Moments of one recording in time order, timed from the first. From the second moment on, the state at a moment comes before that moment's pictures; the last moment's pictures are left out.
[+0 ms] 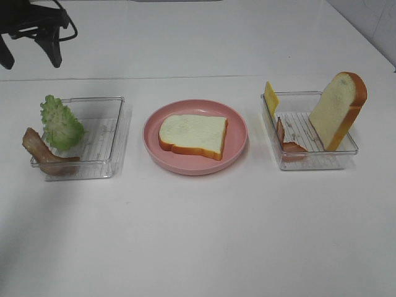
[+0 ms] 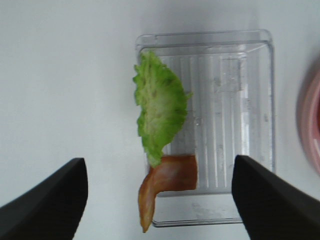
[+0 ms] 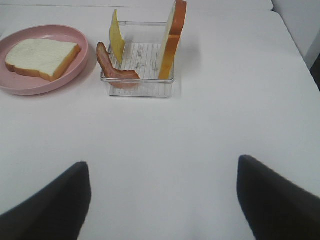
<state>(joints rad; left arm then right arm) -0.09 2.07 -1.91 -0.02 1.22 -0.16 0.00 -0.01 -0.51 0.09 1.07 -0.08</state>
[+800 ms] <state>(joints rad) -0.08 2.28 -1.90 -0.02 1.17 -0.16 0.00 -0.01 -0.51 0.09 1.07 -0.08</state>
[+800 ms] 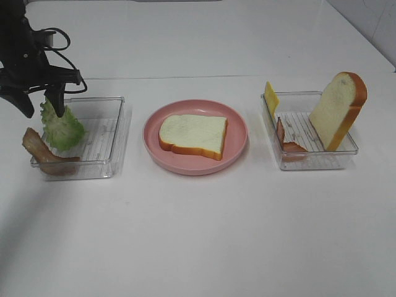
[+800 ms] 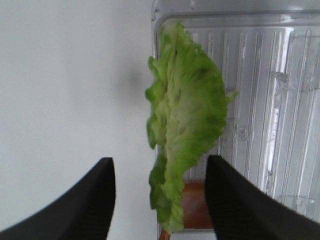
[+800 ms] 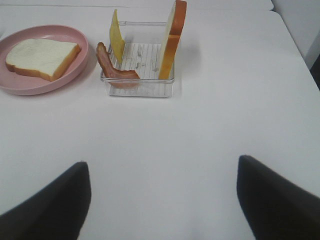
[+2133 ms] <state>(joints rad) -0.17 2.24 -2.12 -0.61 1.16 0.03 0.00 -0.01 -0.51 0.09 1.07 -0.08</state>
